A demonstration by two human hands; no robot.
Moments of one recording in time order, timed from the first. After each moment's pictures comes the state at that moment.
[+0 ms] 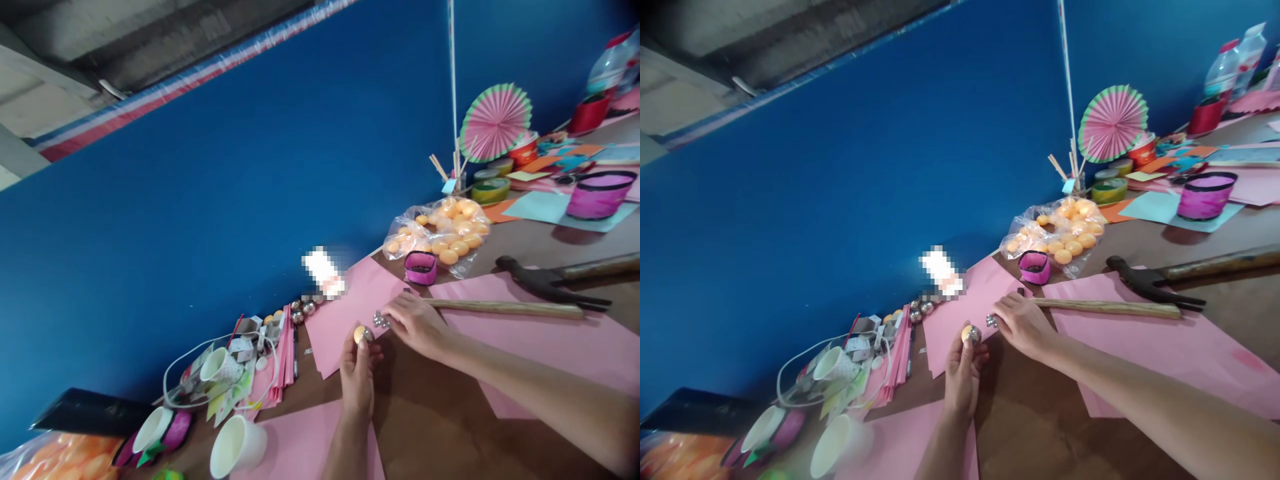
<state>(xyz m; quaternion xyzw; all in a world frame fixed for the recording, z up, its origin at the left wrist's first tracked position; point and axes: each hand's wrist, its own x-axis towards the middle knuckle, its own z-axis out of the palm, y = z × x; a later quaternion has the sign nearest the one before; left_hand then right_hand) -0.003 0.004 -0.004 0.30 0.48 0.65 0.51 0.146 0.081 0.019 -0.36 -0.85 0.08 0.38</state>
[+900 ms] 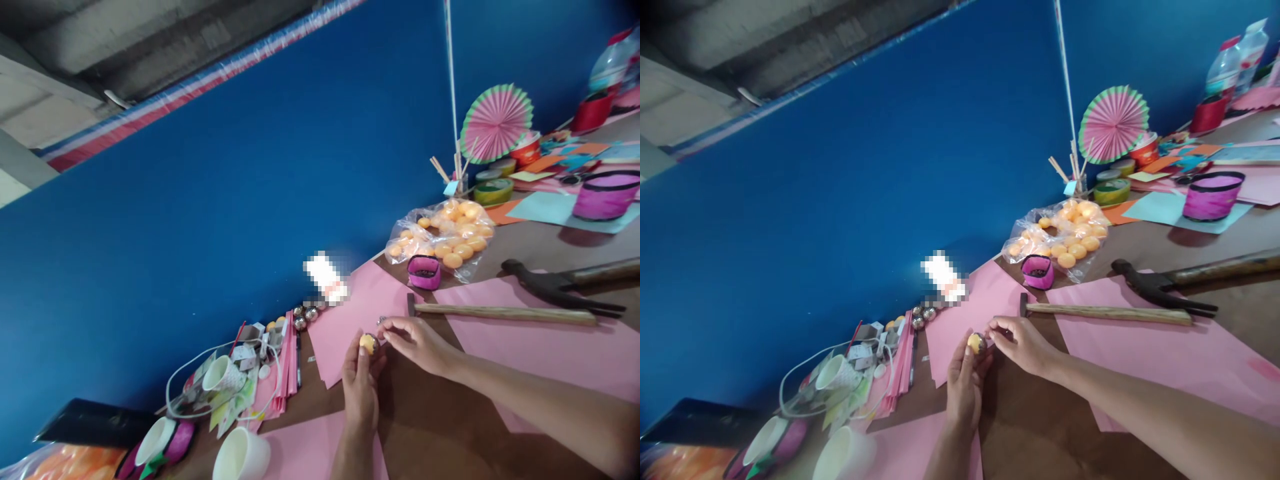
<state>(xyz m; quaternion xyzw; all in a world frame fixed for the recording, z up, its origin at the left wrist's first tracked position) -0.003 0.005 -0.003 0.26 0.46 0.66 0.54 0.134 0.069 0.021 -0.31 -0.73 0.44 0.41</state>
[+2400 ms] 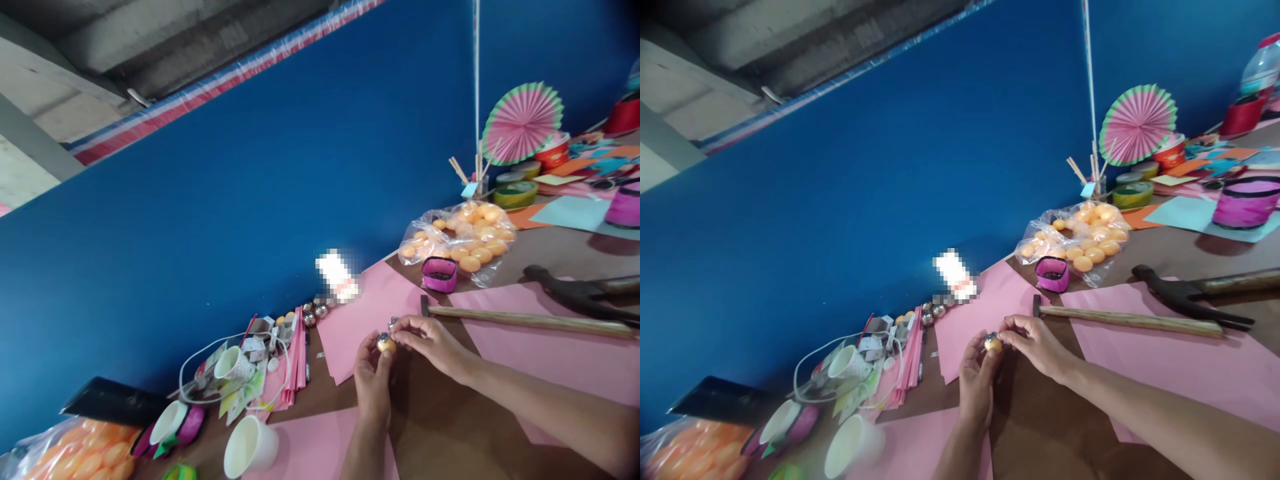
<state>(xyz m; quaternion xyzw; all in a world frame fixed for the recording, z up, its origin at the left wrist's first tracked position) -0.005 0.006 -0.011 0.35 0.48 0.64 0.48 0.128 0.068 0.018 -0.34 -0.64 0.55 0.41</state>
